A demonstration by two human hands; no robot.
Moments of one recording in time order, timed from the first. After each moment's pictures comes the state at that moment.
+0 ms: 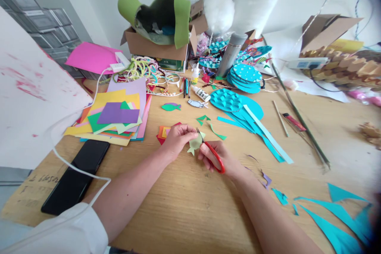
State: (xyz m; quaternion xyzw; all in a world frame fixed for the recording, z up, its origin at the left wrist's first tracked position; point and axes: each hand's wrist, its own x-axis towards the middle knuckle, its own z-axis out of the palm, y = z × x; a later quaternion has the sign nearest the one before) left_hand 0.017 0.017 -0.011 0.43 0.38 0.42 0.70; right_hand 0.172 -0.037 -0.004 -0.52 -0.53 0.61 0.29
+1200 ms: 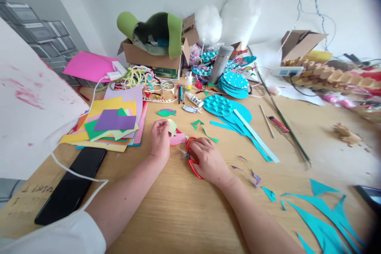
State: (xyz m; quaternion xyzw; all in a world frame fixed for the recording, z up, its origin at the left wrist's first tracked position) left_hand 0.010 0.034 -0.023 0.31 0.48 0.65 0.50; right_hand 0.164 -0.037 -0.013 -0.48 -0.85 0.07 0.21
